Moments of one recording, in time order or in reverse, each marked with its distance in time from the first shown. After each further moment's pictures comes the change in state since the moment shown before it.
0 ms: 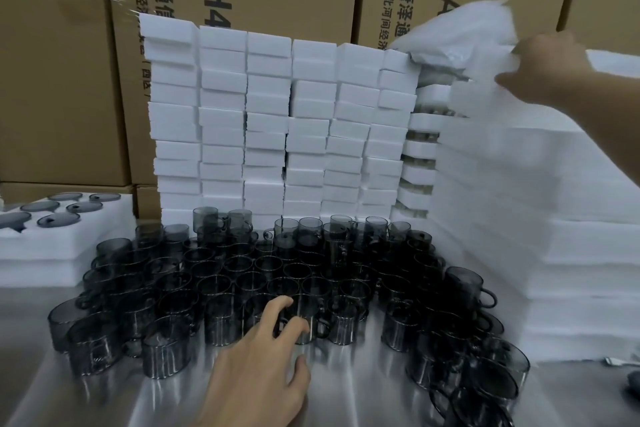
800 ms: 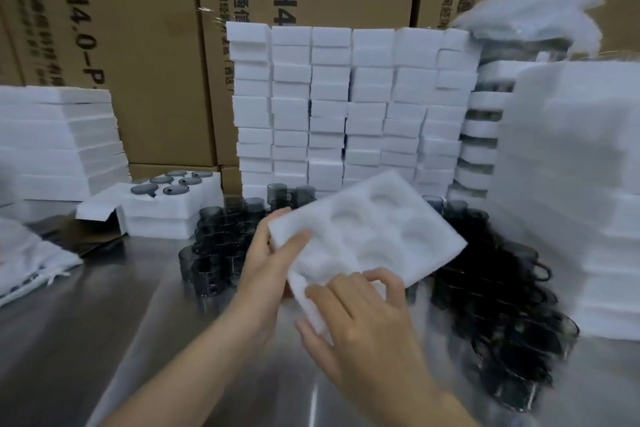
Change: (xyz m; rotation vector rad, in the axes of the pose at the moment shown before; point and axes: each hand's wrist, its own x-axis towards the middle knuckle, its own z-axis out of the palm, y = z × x) left_hand -0.023 -0.019 -0.088 -1.611 0.324 -0.462; right_hand -0.417 -0.213 -0.015 0.688 0.262 -0.650
